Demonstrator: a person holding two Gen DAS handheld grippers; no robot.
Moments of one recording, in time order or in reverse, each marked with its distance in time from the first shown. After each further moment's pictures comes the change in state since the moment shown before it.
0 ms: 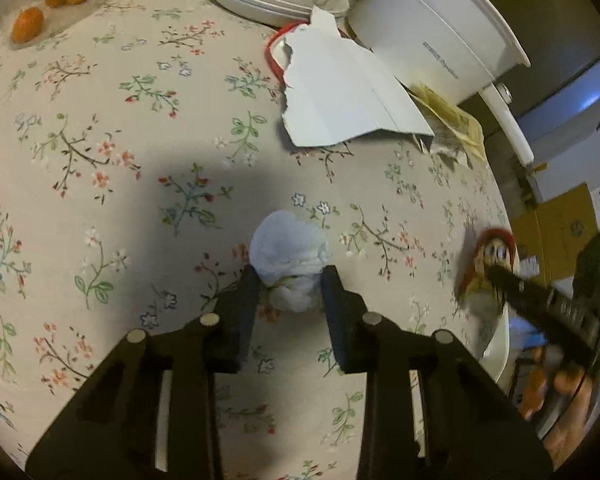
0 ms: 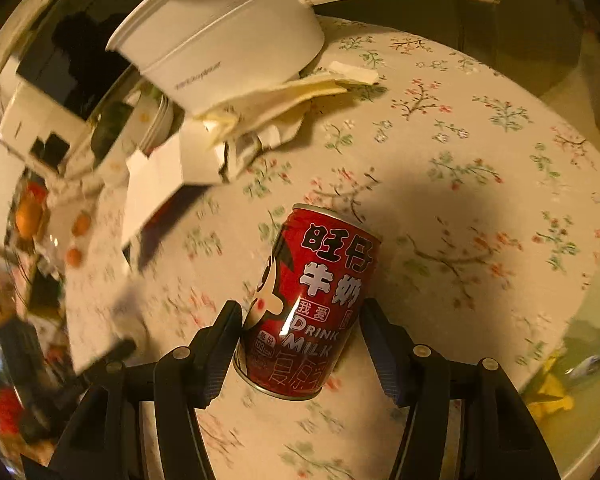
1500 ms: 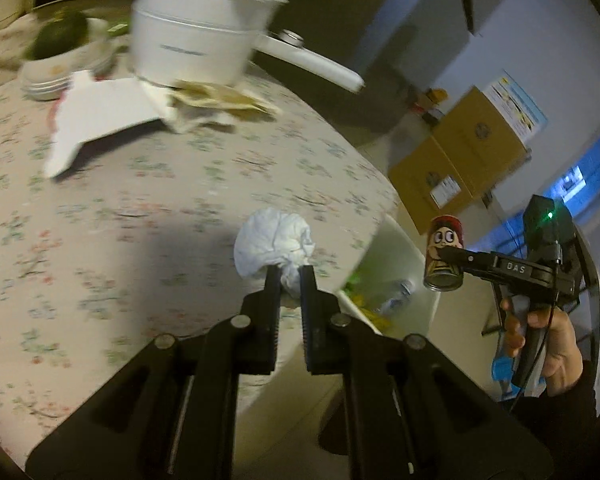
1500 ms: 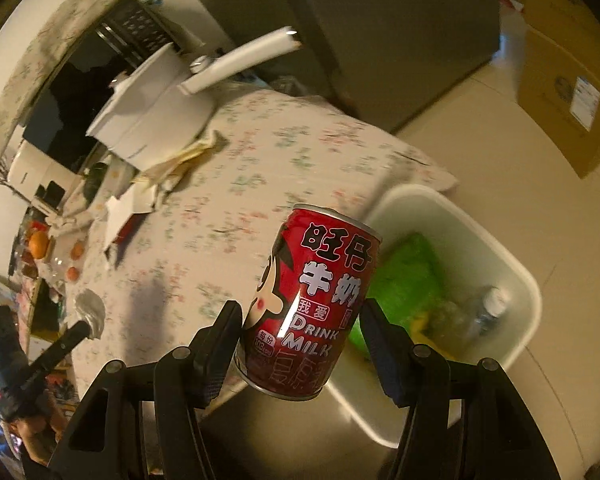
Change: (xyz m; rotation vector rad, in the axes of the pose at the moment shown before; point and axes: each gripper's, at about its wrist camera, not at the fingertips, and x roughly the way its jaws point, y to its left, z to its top) left arm -0.042 -0.168 -0.081 0.402 -0.037 -0.249; right arm -0.145 -0.170 -0.061 0.132 -0.111 -0.049
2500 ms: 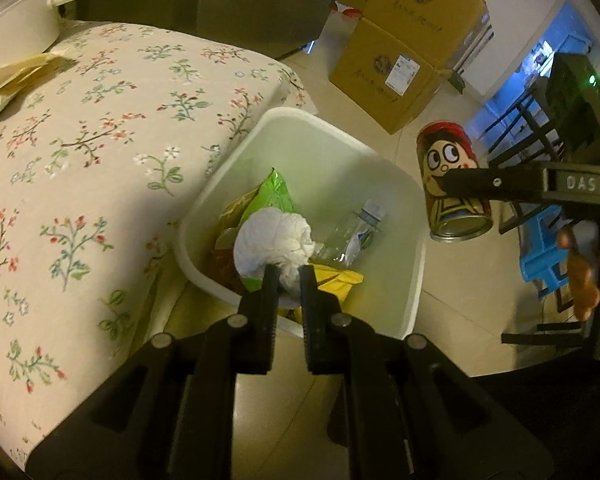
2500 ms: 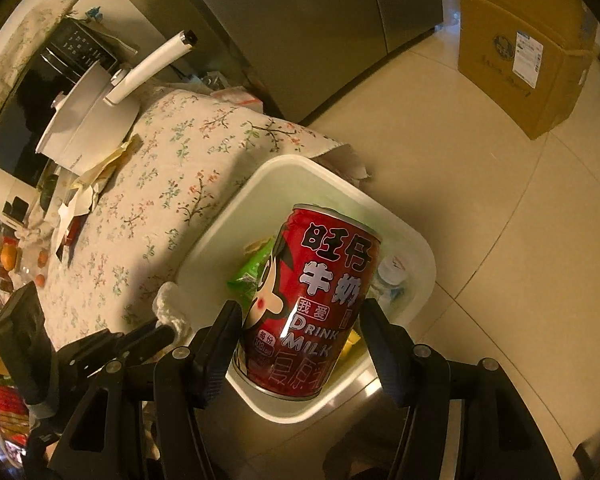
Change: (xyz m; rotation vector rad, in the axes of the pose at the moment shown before) left arm 0.151 -0.139 -0.049 0.344 0.214 -0.024; right arm -0.017 -0.099 -0.021 0.079 0.043 -0.091
